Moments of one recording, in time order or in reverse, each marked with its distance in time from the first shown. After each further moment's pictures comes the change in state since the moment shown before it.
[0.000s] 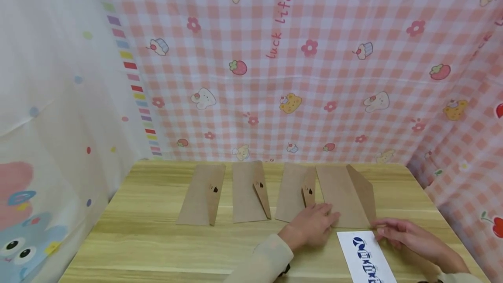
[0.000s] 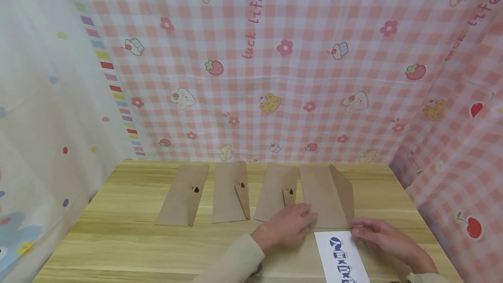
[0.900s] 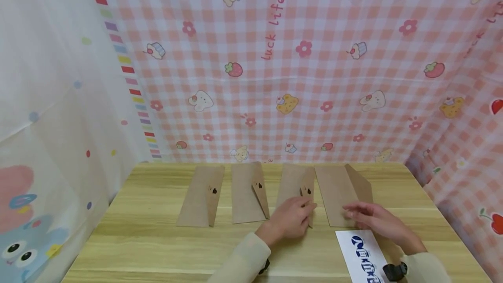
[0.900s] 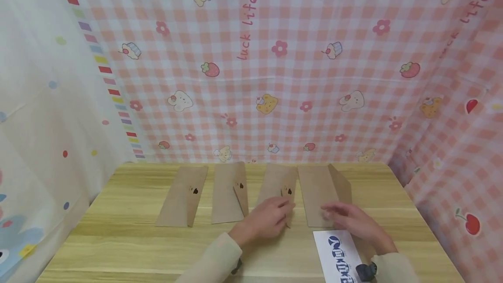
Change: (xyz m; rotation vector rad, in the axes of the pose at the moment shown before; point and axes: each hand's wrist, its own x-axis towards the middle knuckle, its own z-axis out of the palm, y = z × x) left_hand -0.027 -0.040 0.003 -0.004 0.196 0.020; right_hand 0.060 -0.023 0.032 -0.098 0.203 0.083
